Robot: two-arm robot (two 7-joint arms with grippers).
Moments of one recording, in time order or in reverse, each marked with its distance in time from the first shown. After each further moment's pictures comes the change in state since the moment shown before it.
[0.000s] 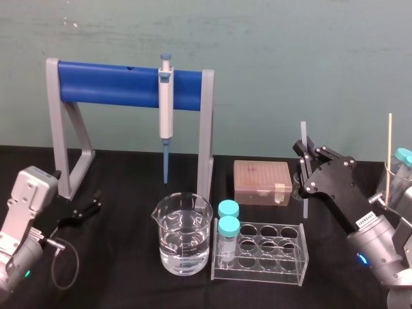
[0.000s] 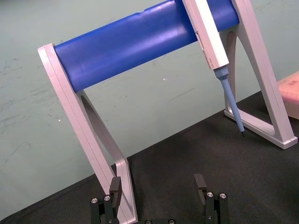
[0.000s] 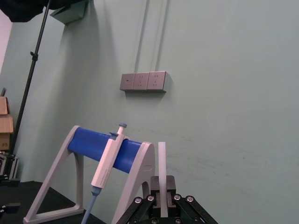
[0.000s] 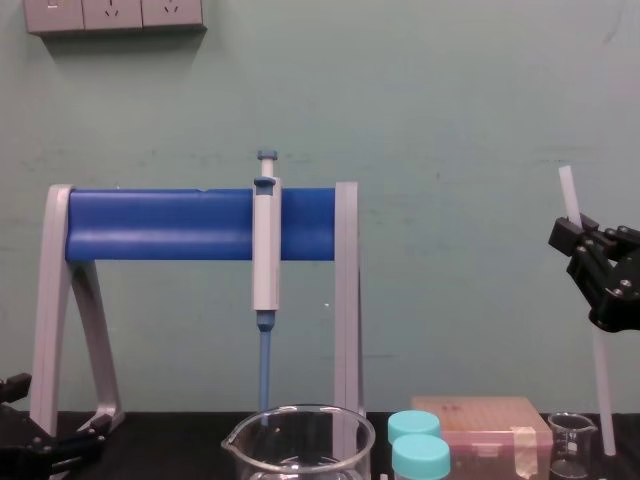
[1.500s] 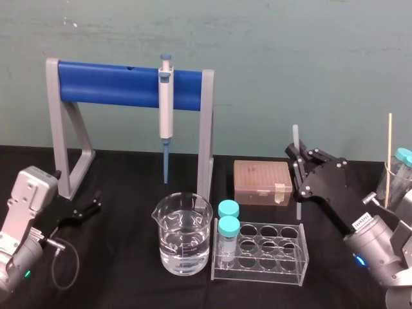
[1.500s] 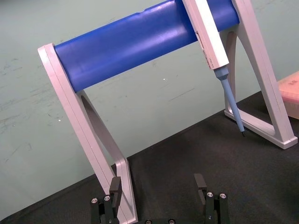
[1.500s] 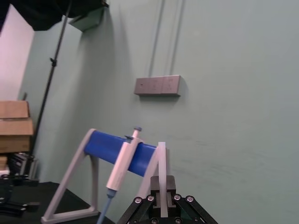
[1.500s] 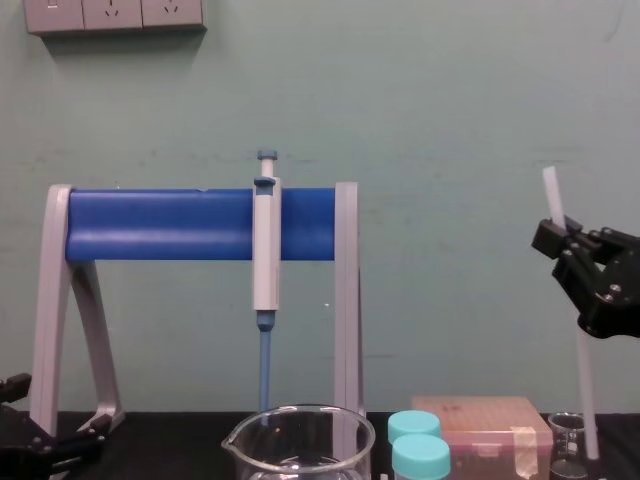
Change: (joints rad) left arm 0.000 0.000 0.000 0.000 0.000 0.000 0.000; right arm 0.016 -0.002 -0.005 0.024 0.038 -0.021 0.090
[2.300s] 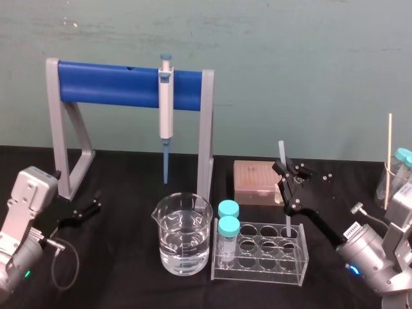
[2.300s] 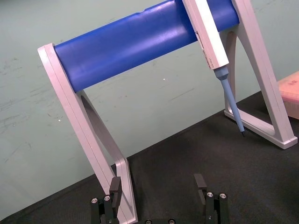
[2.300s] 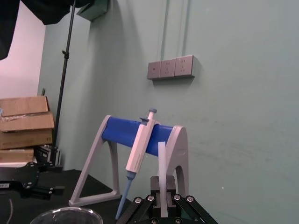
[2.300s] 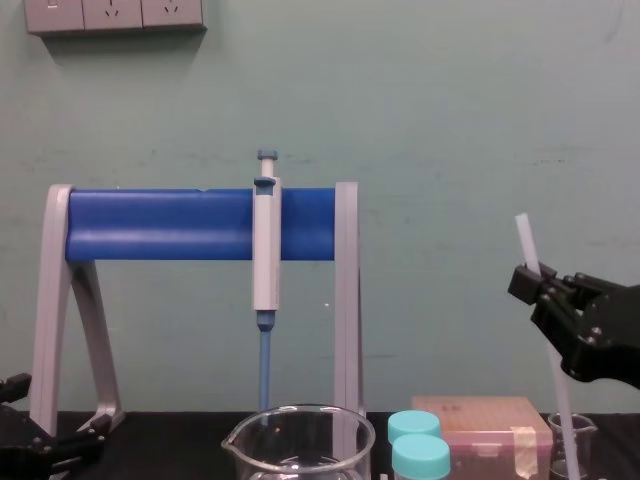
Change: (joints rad) left arm 0.000 0.000 0.000 0.000 0.000 0.000 0.000; right arm 0.008 0.012 -0.033 0.035 0.067 0.067 0.070
